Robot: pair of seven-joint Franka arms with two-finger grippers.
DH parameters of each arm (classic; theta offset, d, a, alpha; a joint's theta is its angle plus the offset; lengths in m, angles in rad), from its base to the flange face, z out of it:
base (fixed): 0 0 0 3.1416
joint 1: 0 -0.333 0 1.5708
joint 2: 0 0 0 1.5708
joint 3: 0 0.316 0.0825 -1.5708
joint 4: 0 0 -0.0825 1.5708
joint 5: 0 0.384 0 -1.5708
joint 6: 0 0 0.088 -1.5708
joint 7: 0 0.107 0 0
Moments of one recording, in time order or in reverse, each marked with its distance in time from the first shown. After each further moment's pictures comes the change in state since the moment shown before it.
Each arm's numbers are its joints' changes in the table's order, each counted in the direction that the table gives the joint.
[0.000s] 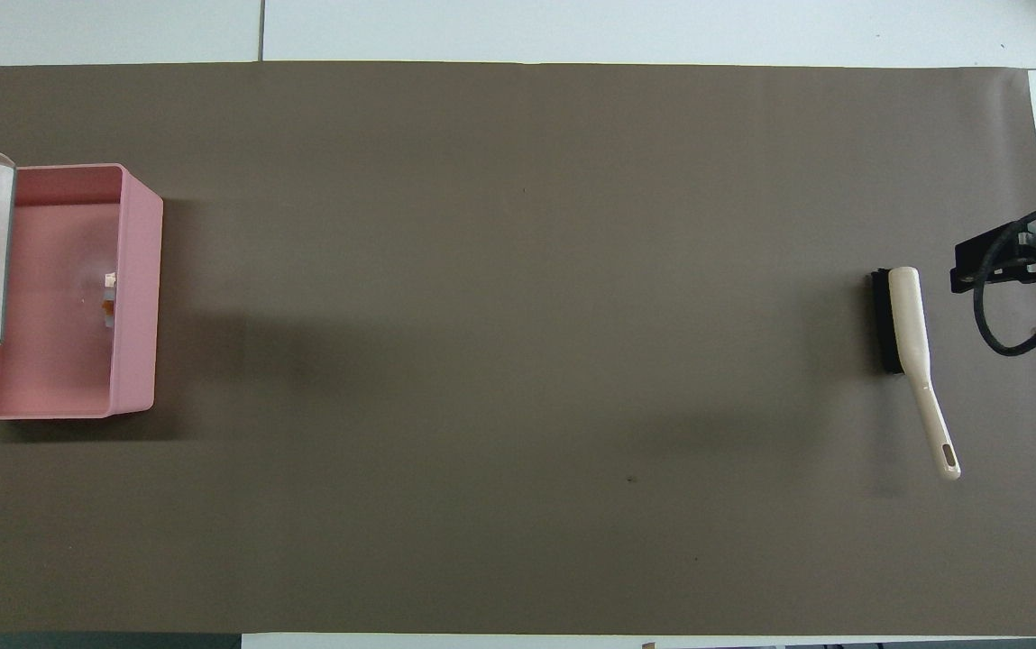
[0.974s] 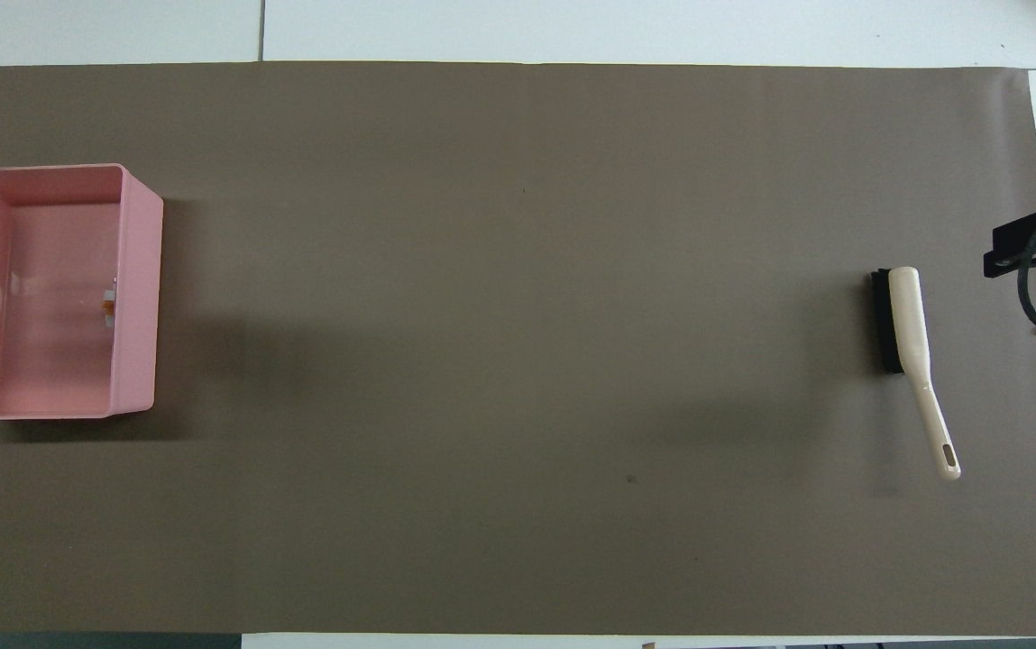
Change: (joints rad) left arm -0.054 0.013 0.004 0.022 0.326 -0.063 -0.182; right arm 0.296 0.024 0.253 -0.021 0.001 -0.023 -0.026
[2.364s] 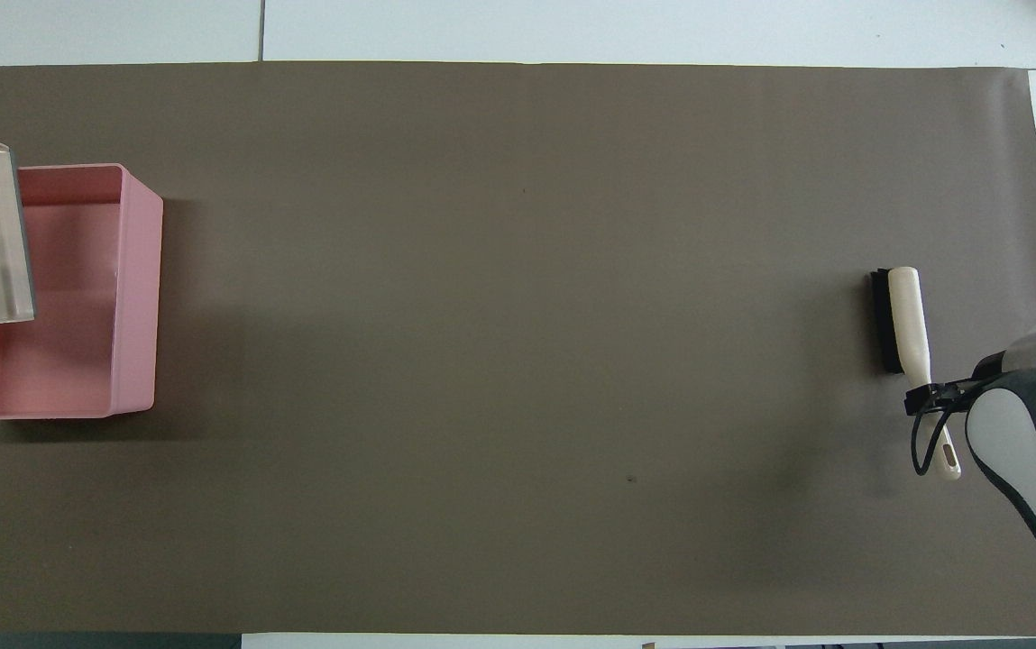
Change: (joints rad) left arm -0.107 0.090 -0.002 -0.069 -0.502 -0.094 0.140; right arm 0.145 -0.110 -0.051 0.812 -0.001 -0.621 -0.355
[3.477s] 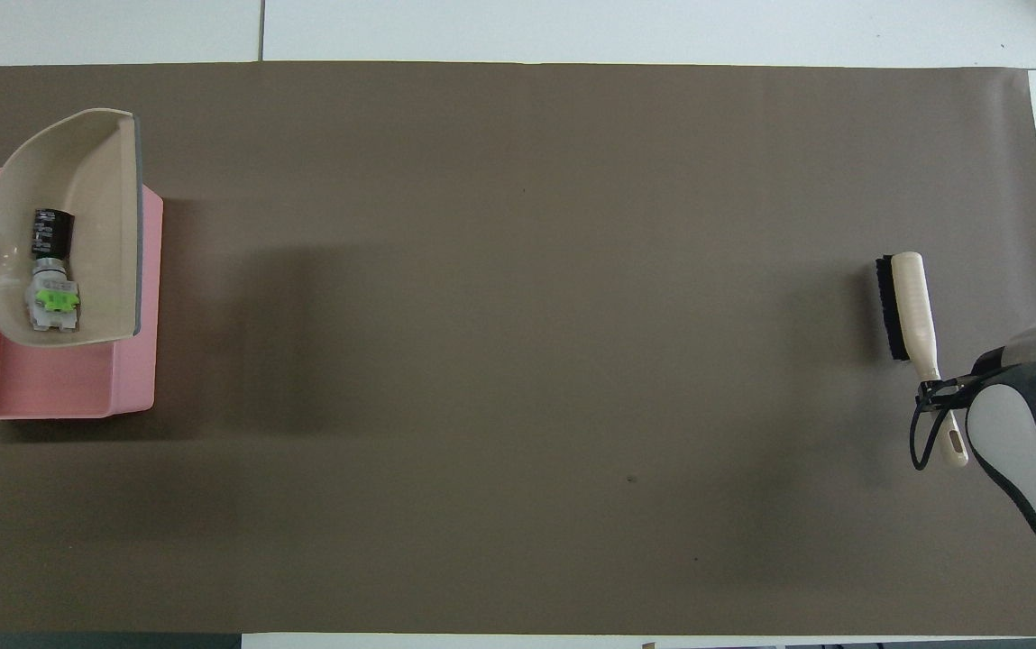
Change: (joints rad) left arm -0.089 -0.066 -0.019 -0.094 -1.070 0.373 0.498; right arm -0.009 0.003 -0.009 0.001 0.000 0.018 0.013
